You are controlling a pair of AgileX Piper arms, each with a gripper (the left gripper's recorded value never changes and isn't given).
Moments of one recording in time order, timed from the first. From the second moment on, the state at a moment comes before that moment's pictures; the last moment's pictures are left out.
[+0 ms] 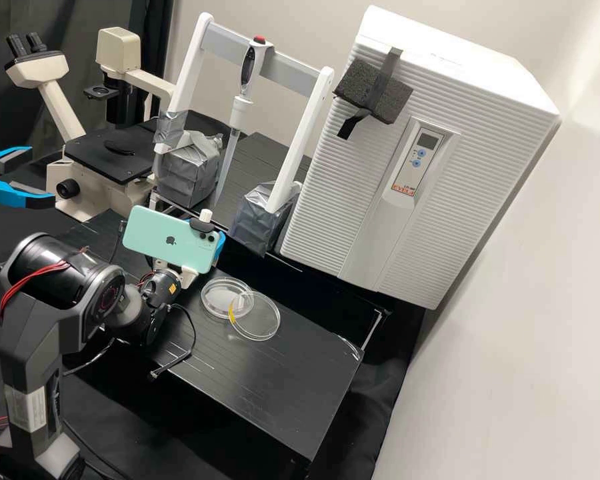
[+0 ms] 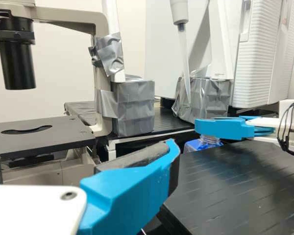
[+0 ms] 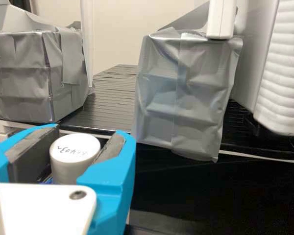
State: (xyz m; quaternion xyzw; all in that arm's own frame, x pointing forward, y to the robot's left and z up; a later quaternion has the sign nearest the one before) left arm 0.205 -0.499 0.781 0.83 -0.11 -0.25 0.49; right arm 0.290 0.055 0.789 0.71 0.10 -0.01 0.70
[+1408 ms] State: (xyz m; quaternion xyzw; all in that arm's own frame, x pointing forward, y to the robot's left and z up) left arm 0.205 -0.498 0.785 0.83 -0.11 -0.24 0.49; right arm 0.300 0.068 0.793 0.70 0.11 0.02 0.70
